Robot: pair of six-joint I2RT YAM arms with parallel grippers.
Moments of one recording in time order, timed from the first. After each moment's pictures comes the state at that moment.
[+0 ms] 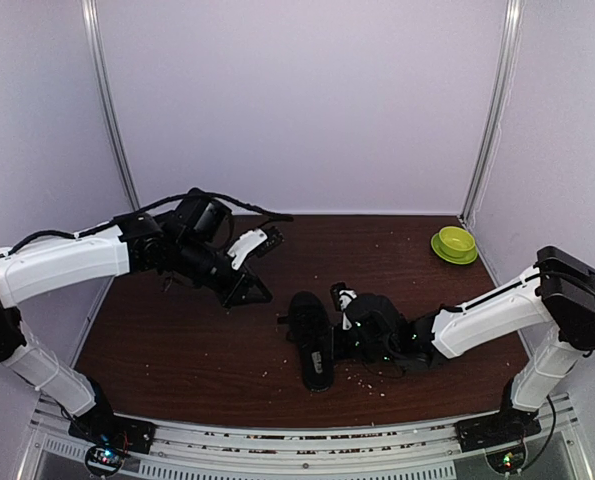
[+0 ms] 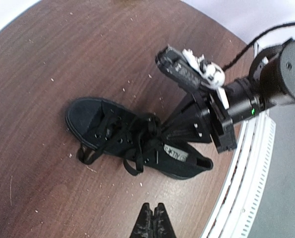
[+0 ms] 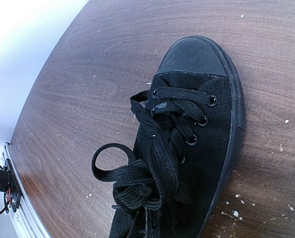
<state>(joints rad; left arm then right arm) -0.84 1.45 1.22 -0.59 0.36 0.00 1.08 1.65 0.72 0.32 0.18 0.78</state>
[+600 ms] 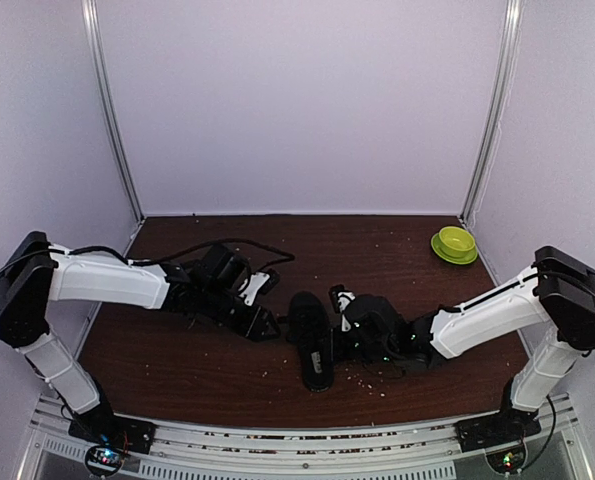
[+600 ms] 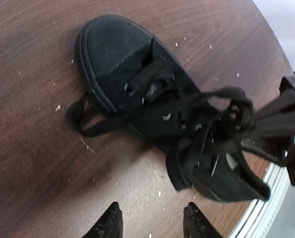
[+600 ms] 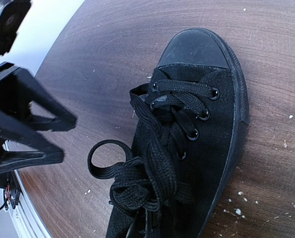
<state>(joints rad) -0.84 1.63 0.94 -0.22 0.30 -0.34 1.08 1.66 0.72 0.31 0.16 0.78</state>
